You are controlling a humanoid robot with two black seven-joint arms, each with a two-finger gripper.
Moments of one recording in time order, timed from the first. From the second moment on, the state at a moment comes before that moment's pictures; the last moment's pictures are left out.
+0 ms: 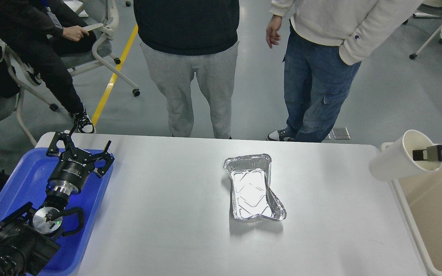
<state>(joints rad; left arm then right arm) -0.56 0.27 -0.94 -0.28 -0.14 -0.79 -0.32 0.82 -1.41 0.67 1.65 -1.22 0.73 0.07</state>
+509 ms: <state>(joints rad) -0.56 0.27 -0.94 -0.28 -0.14 -0.79 -0.32 0.91 -1.43 0.67 1.65 -1.21 0.78 0.07</state>
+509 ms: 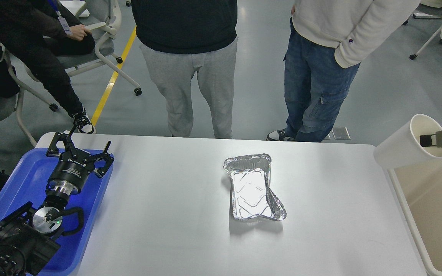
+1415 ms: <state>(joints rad) -0.56 0.27 -0.94 -0.27 -0.14 -0.79 -0.32 0.90 -1.39 0.59 1.48 -1.20 0.72 0.07</state>
